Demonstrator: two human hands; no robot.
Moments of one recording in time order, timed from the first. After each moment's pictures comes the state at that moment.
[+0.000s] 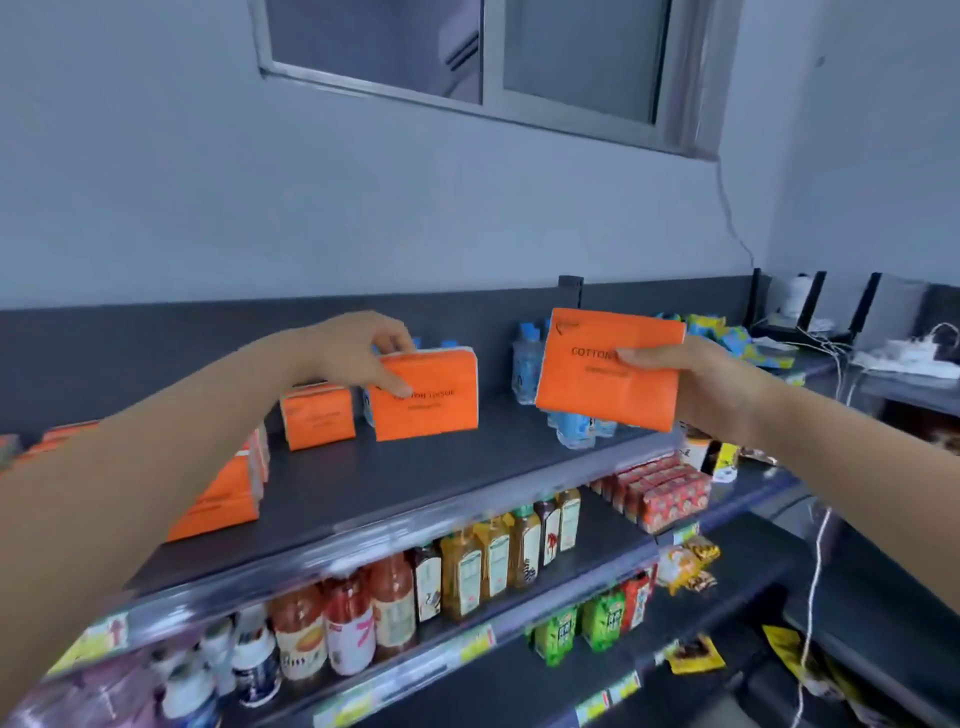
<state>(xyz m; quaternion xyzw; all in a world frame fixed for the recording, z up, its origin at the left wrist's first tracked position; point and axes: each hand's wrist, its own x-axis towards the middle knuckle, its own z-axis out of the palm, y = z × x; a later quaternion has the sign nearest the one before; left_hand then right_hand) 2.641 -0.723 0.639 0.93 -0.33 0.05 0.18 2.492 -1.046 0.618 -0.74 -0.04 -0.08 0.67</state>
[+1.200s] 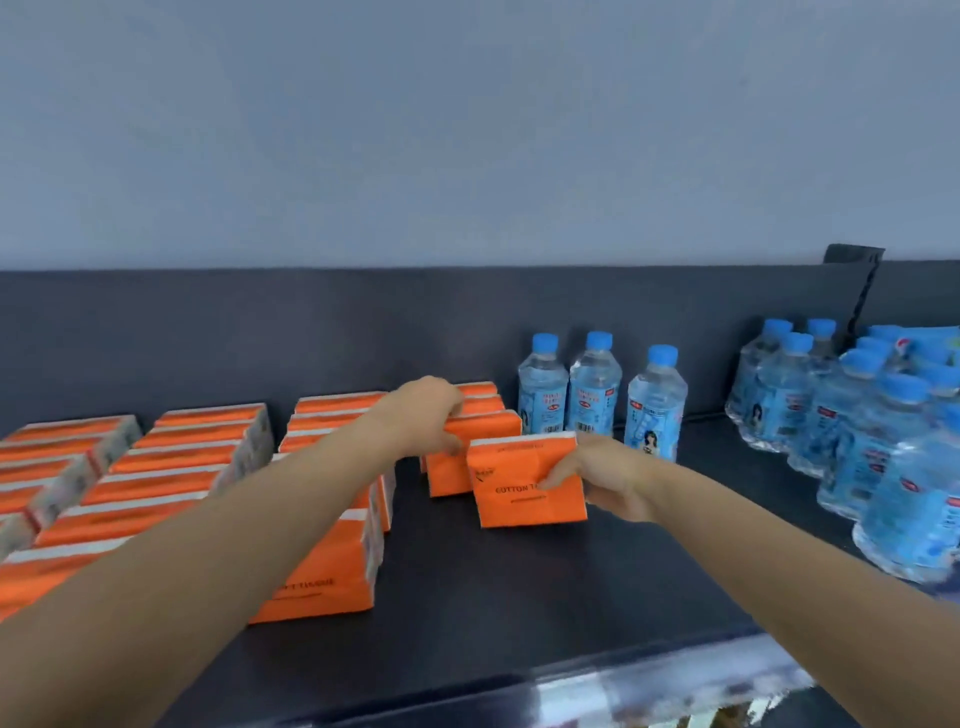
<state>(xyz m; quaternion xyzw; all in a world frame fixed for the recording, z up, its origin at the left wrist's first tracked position) 2.849 -0.638 0.528 0.99 -0.15 0.05 0.00 2.818 -0.853 0.499 -0.76 -0.05 0.24 0.61</state>
